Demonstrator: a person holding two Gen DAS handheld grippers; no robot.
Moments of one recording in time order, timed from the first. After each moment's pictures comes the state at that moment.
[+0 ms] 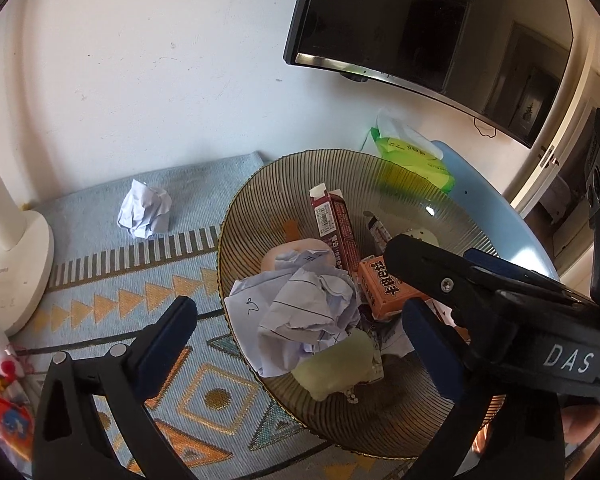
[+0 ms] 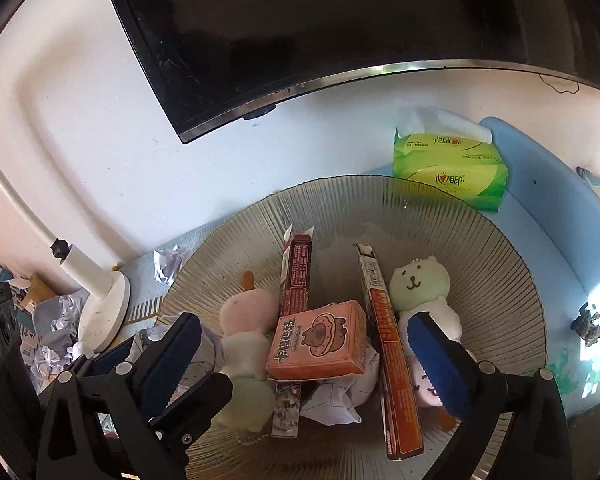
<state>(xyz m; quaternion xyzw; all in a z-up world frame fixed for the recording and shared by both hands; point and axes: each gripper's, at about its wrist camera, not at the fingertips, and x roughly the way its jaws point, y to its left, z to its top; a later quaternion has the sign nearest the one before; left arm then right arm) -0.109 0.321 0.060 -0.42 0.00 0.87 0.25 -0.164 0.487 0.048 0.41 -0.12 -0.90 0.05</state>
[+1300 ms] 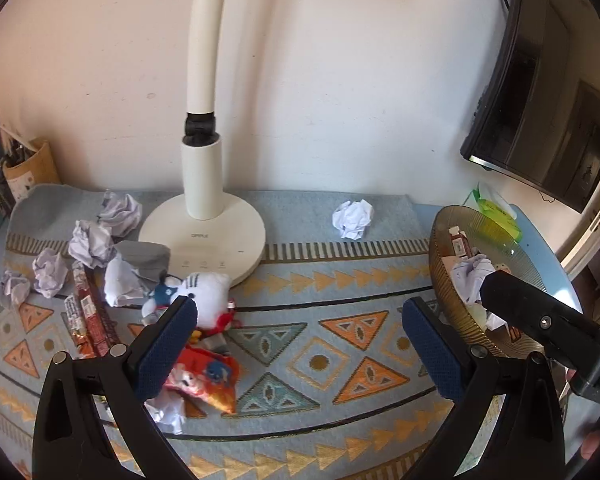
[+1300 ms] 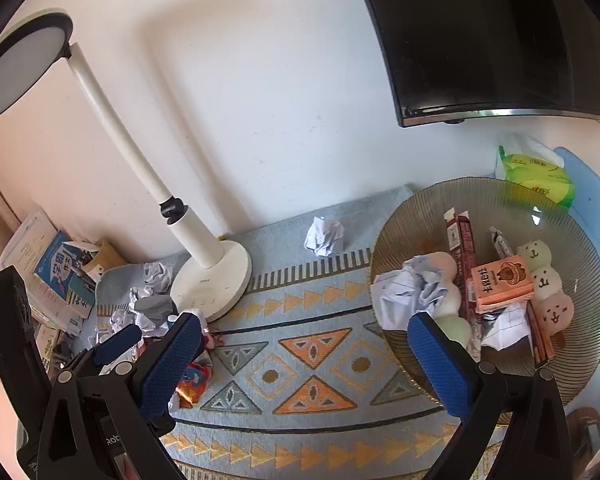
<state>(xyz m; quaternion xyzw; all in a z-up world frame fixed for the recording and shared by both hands) -0.073 0.128 0.100 -0.38 -0.06 0.92 0.10 -0.100 0.329 0.094 0.38 -0.11 -0.91 0.15</state>
